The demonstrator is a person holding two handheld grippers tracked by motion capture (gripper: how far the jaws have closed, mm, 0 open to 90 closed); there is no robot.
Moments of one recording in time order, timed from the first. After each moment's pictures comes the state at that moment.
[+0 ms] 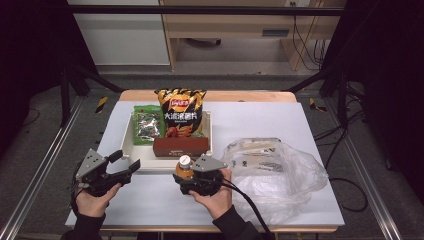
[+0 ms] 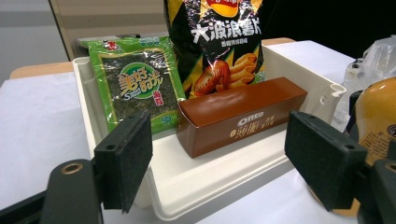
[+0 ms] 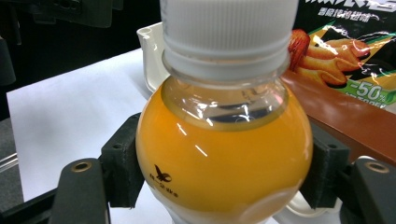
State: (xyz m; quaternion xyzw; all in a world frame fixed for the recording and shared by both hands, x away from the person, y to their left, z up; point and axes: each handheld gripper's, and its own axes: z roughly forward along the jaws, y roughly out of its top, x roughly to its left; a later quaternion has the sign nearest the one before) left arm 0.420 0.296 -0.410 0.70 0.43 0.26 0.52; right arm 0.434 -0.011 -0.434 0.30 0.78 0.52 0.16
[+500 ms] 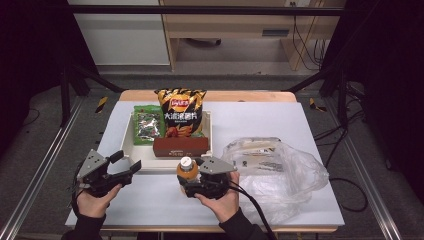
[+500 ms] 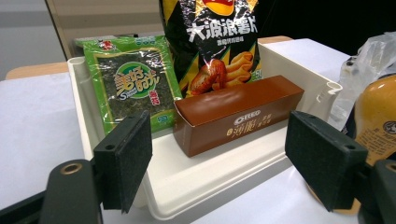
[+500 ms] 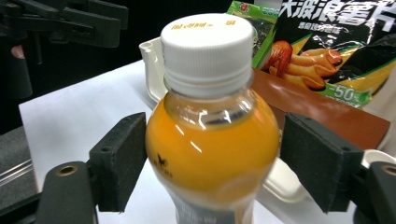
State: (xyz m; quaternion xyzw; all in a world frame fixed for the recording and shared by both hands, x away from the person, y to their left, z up) left arm 0.419 0.292 -0.410 0.70 0.42 0.26 0.52; right arm 0.420 -0.030 -0.422 0.31 0.77 0.54 0.17
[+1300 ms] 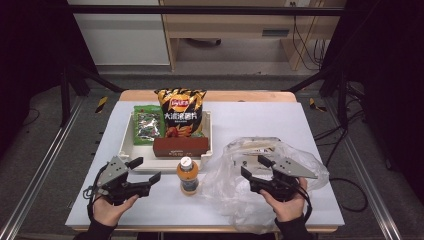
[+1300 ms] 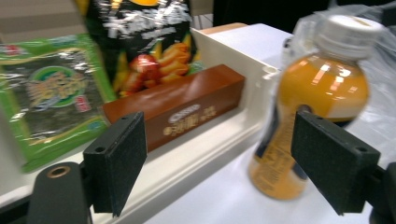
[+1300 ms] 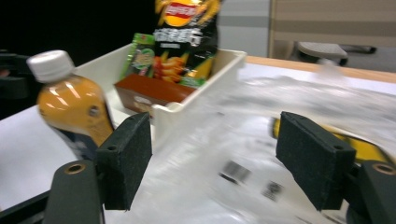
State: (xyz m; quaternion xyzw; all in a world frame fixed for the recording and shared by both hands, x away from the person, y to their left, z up) left arm 0.405 0.240 -0.414 0.75 0.35 0.22 0.51; right arm 0.403 -0.190 -0.408 0.41 0.69 0.55 0.22
